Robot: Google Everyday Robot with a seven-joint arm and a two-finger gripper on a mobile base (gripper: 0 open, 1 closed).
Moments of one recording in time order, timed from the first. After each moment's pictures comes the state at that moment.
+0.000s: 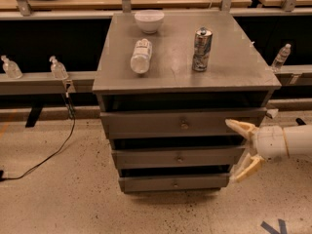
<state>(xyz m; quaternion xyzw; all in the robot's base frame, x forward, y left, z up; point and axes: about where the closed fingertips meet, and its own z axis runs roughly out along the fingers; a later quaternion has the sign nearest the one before) 0.490 -0.220 0.713 -0.57 0.64 0.27 0.43</state>
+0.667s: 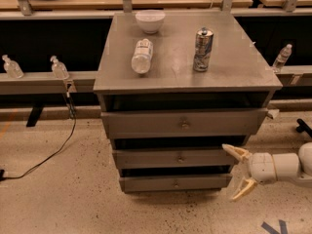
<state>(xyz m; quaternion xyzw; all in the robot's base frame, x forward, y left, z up) 0.487 -0.242 0.584 -0.57 0.62 0.31 0.44</state>
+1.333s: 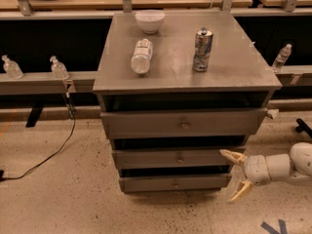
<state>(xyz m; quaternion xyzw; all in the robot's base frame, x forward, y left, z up) 0.495 -0.249 0.537 -0.58 0.64 0.31 0.40</state>
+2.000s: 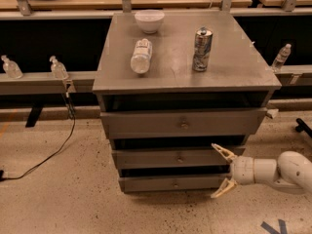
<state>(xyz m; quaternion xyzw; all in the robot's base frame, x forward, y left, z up) 0.524 -0.217 0.526 -0.61 0.59 0.21 0.49</state>
